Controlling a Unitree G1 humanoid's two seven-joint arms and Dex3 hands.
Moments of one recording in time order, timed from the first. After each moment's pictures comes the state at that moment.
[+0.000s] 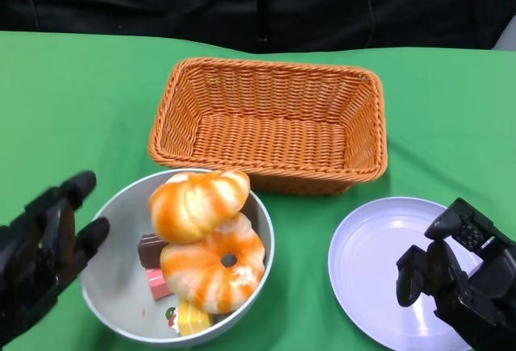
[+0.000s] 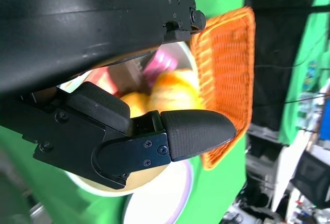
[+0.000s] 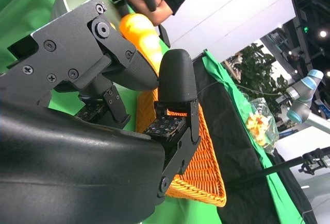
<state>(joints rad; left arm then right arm) 0.15 0.31 0.25 -0.34 -0.52 0.58 -0.36 0.27 0.03 -0.10 -0.42 0.64 0.36 0.21</state>
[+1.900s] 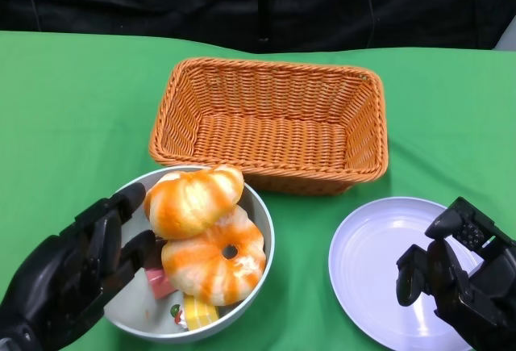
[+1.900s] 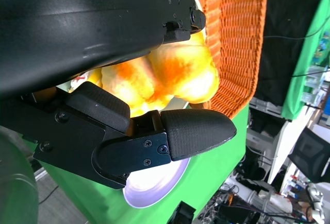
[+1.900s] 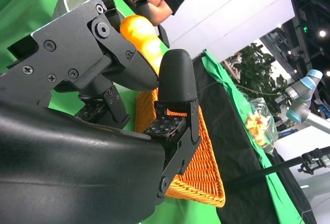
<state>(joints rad) 0.16 0.24 0.18 -0.44 -0.56 0.66 -0.31 0.28 0.03 -0.10 -0.43 0.64 0.37 0.20</state>
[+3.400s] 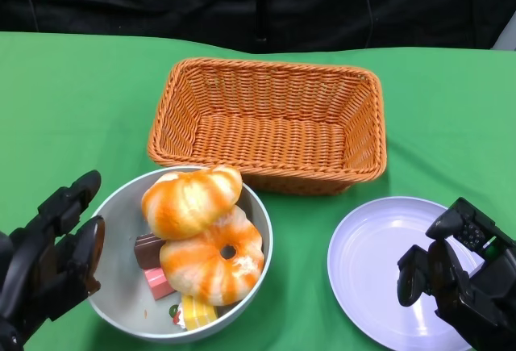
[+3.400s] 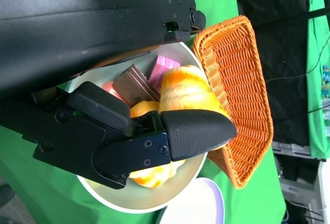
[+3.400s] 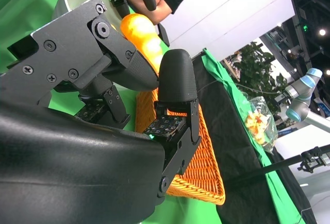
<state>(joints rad) 0.20 0.29 0.16 -0.42 -0.27 0.47 -0.25 0.28 0.03 -0.10 -0.43 0.64 0.37 0.20</state>
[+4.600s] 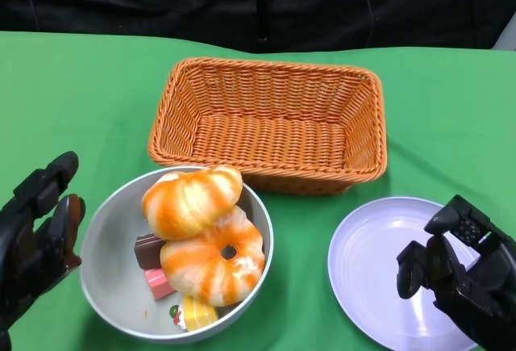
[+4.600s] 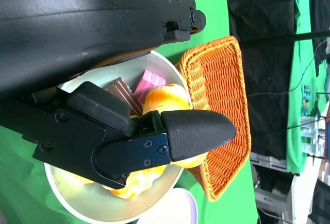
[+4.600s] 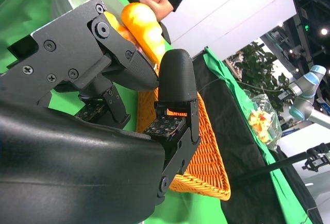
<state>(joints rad) 0.13 0.27 0.24 -0.41 -0.36 0.55 -0.25 0.21 0.03 -0.12 -0.29 0.63 0.33 0.25</state>
